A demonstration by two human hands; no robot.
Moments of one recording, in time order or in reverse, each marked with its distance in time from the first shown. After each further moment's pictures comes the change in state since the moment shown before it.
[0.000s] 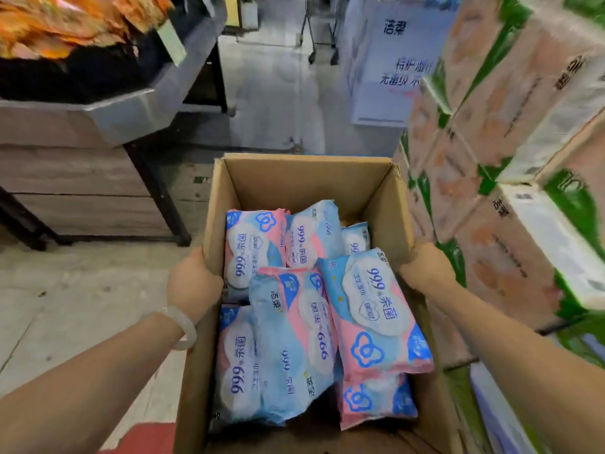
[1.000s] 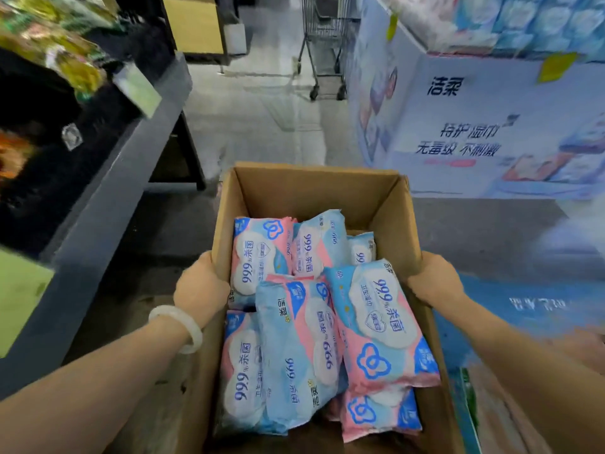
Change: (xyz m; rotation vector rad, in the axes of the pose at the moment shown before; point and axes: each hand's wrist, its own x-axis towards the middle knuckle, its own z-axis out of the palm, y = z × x) left_hand 0.888 0.378 0.093 0.049 -0.052 0.027; right_hand 0.883 -0.369 -0.066 0.067 -0.023 0.068
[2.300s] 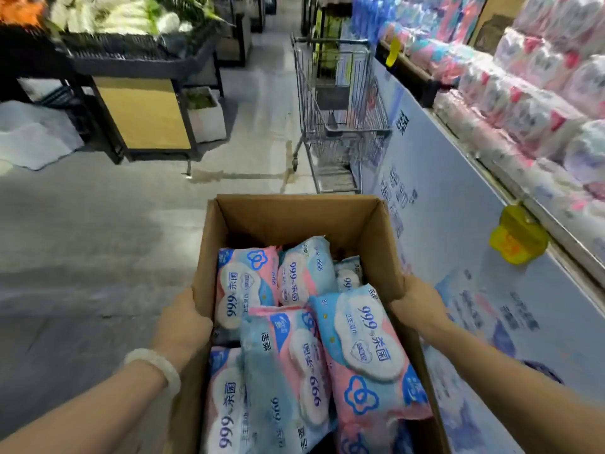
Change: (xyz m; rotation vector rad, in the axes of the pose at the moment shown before) left_hand 1.252 0.542 0.084 -0.013 -0.007 -0.047; right_hand 1.242 -0.585 -0.127 0.030 -0.046 -0.059
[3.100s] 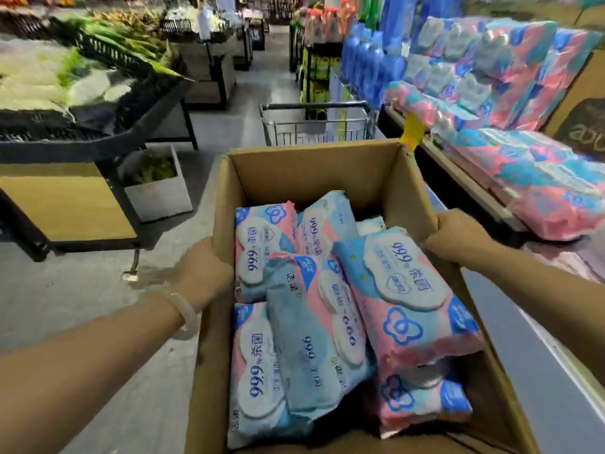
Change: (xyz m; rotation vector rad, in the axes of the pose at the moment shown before) left_hand 0.656 0.499 0.054 -0.075 0.069 0.210; right_hand 0.747 -0.233 -0.278 -0.105 0.180 -0.096
